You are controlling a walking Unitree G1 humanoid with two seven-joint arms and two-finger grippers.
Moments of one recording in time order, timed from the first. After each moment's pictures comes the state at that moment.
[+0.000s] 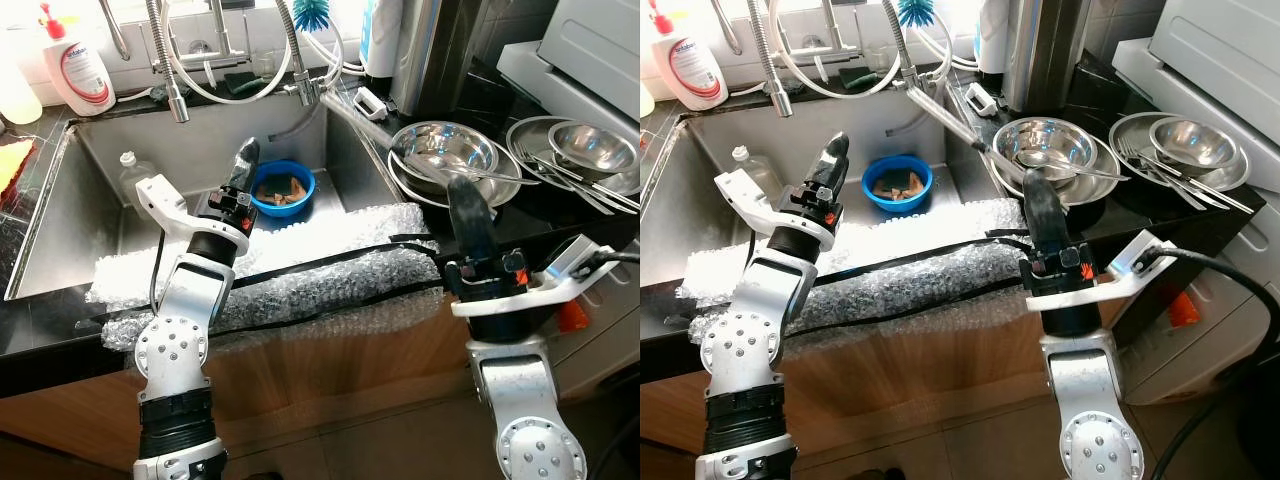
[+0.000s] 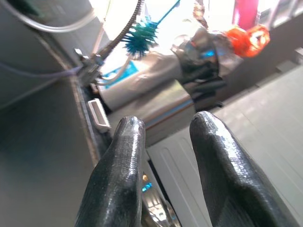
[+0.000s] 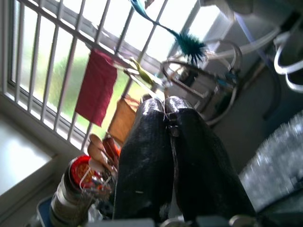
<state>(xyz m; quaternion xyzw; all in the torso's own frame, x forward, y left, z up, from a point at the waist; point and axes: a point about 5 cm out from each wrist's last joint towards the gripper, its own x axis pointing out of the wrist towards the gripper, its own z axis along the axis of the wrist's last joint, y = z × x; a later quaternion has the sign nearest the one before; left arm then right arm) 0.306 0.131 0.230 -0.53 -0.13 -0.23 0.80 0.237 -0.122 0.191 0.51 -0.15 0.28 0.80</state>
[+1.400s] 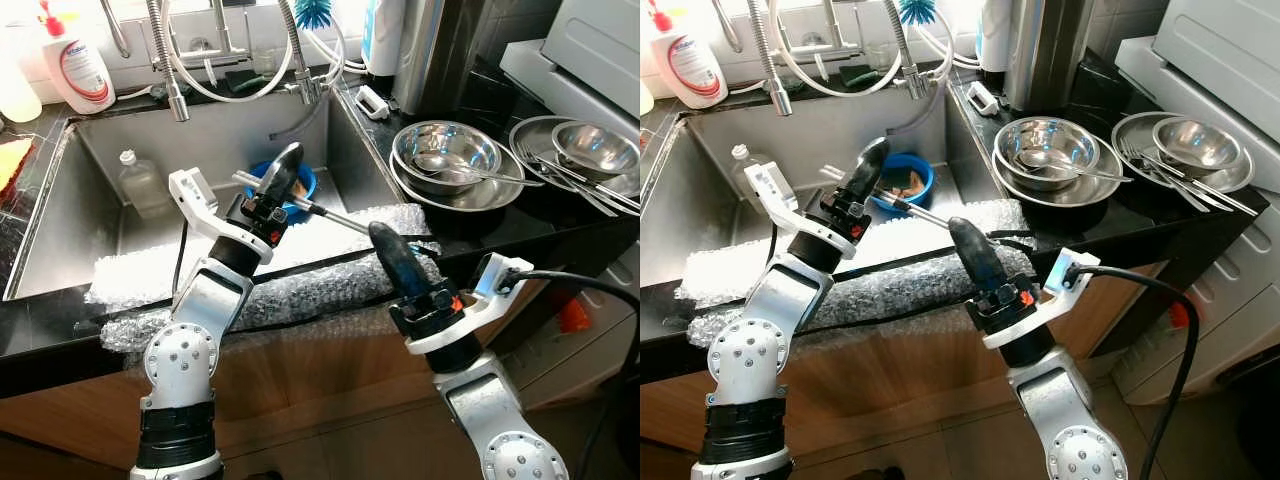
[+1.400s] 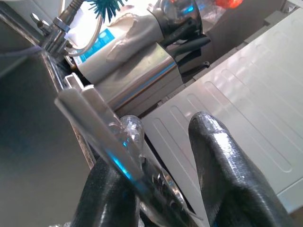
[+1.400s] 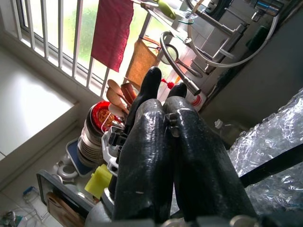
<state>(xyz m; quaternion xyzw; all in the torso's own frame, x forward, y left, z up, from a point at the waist) 0.298 0.108 0.231 -0.48 -0.11 -0.29 0.82 0.228 -0.093 0.180 0.48 -0.07 0.38 0.78</state>
